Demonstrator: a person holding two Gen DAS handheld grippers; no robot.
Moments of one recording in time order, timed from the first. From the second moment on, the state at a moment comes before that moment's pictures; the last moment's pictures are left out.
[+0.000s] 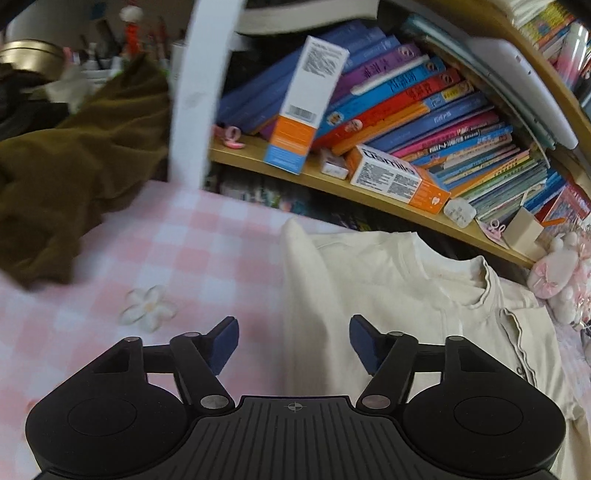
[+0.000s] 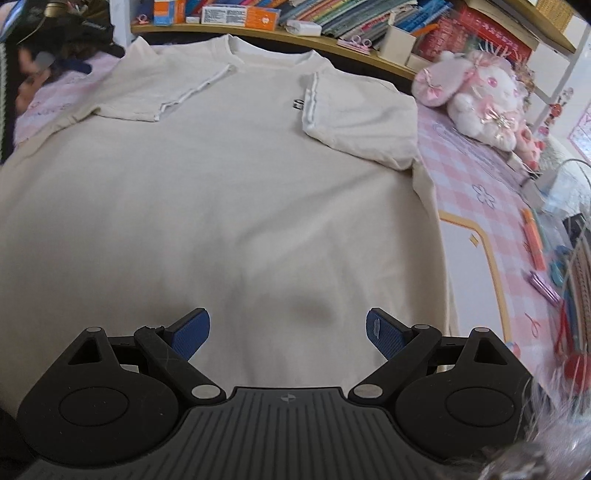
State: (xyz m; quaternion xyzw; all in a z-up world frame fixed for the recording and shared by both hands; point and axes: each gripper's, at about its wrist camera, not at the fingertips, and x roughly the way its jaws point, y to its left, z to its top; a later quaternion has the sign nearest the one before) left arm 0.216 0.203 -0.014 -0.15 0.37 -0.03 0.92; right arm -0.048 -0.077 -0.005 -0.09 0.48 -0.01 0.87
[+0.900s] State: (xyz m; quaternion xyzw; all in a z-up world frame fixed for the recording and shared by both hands) left arm 0.135 0.264 -0.022 -0.22 0.38 -0.01 0.90; right arm -0.061 -0.103 -0.004 -0.05 0.48 -0.04 0.88
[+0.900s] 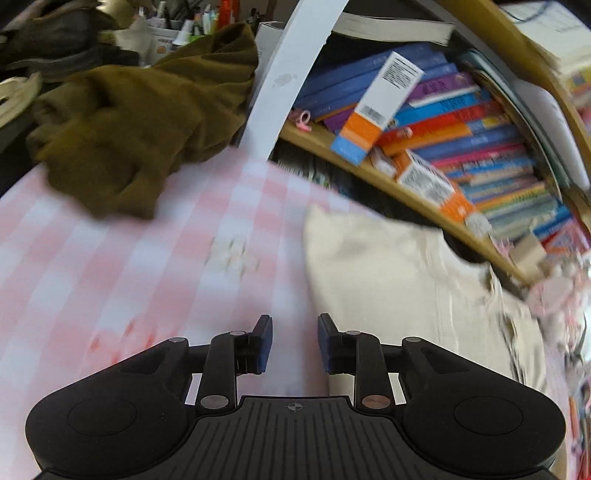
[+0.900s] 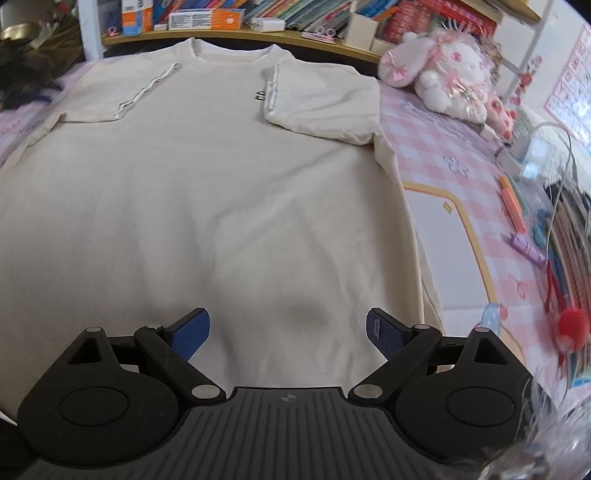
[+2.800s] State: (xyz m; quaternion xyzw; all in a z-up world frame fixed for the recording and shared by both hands) left arm -0.270 0.097 -0.023 -0.15 0.40 0.12 0.90; right arm -0.249 -0.261 -0.012 0.16 0.47 0.01 0.87
